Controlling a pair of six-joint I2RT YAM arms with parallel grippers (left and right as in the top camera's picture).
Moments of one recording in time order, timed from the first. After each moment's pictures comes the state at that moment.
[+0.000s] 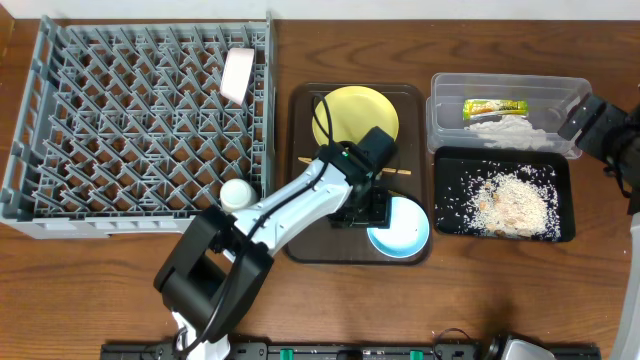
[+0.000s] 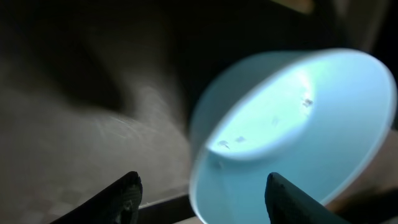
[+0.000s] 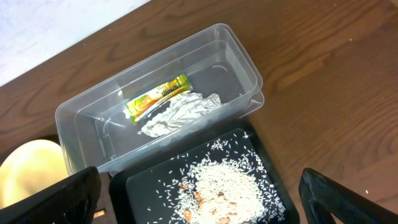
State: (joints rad) left arm -0.74 1.91 1.33 -0.84 0.31 -0.66; right arm -0.33 1.30 1.41 -0.93 -0.03 0.26
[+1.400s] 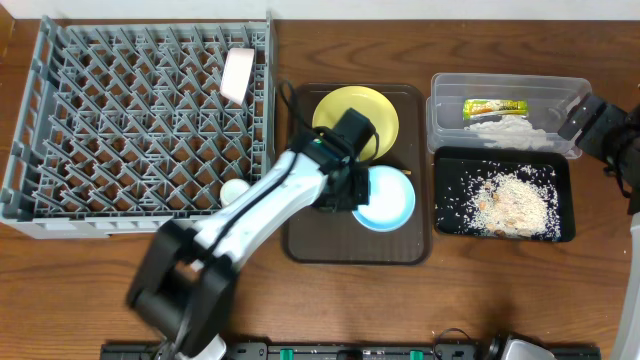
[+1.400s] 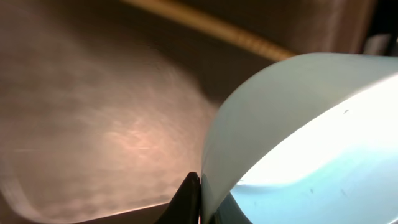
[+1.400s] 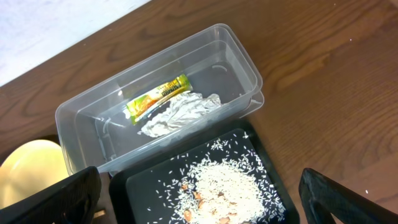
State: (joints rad) left arm -0.65 1.80 1.34 -0.88 0.23 -0.64; right arm -0.33 1.30 1.41 -0.93 -0.03 0.26
